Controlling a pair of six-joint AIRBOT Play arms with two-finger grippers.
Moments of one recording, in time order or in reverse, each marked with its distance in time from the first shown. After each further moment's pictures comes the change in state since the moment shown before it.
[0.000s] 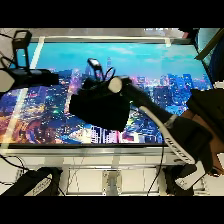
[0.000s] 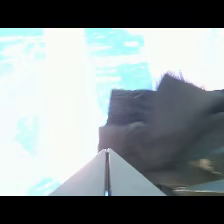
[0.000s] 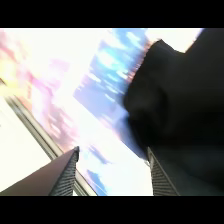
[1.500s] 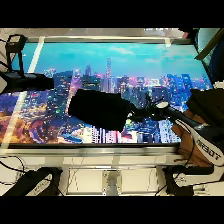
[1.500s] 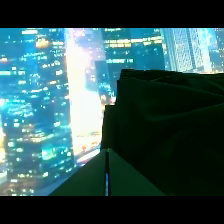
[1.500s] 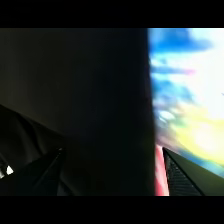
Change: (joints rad) left arm 0.031 0.029 -0.016 -0.002 -0.060 0.017; right arm -0.513 0.217 -0.893 0.653 -0.003 -0.336
